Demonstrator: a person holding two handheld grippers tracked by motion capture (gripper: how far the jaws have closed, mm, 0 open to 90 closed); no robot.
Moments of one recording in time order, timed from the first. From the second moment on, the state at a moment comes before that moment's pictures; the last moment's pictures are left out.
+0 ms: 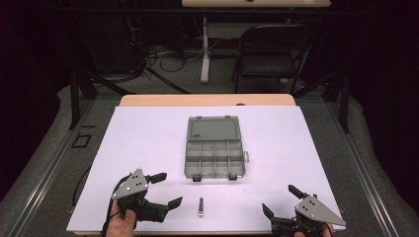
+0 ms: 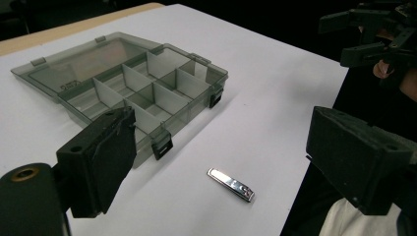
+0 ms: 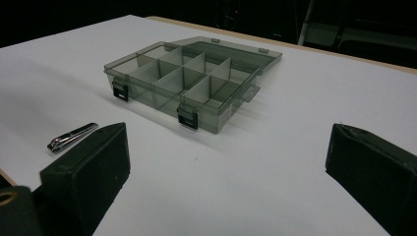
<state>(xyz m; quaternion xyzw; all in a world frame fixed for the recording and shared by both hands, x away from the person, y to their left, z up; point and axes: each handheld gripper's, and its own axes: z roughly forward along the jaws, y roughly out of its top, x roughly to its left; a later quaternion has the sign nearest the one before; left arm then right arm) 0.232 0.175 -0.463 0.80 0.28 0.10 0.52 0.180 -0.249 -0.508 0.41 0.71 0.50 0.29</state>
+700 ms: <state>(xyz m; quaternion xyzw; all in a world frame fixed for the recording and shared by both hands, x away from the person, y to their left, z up) 0.246 0.149 -0.459 0.83 0.28 0.05 0.47 0.180 -0.249 -0.508 0.41 0.71 0.50 0.29</state>
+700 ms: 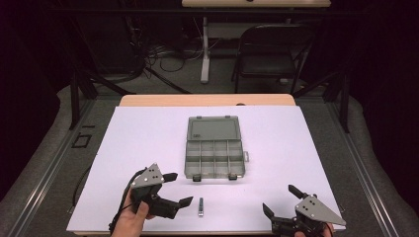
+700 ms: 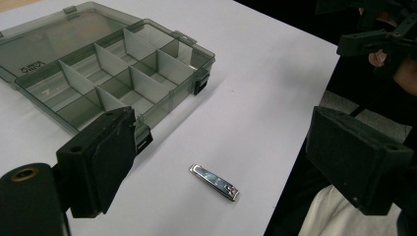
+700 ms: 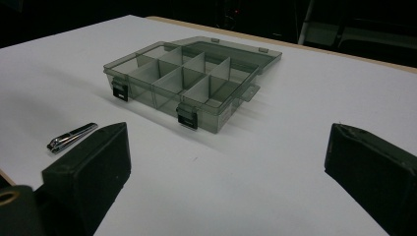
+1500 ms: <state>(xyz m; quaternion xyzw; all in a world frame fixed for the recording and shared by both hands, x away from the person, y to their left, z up) 0.257 0.117 -0.476 0.88 0.28 0.02 0.38 0.181 -0.247 -0.510 0.41 0.72 0.49 0.28</state>
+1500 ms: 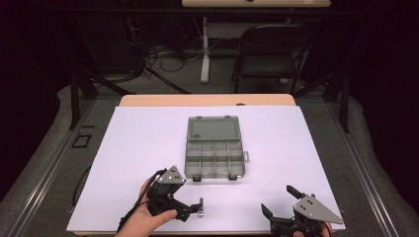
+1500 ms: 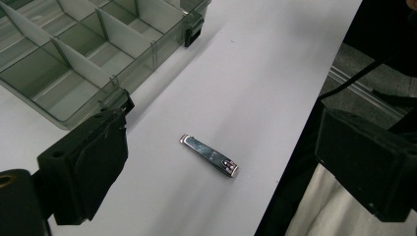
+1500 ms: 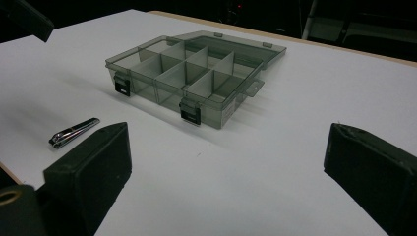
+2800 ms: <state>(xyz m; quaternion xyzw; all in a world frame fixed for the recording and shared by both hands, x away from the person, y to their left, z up) 0.259 0.080 -0.524 0.91 0.32 -0.01 0.28 0.182 -0.245 -0.512 0.40 0.72 0.49 0.28</state>
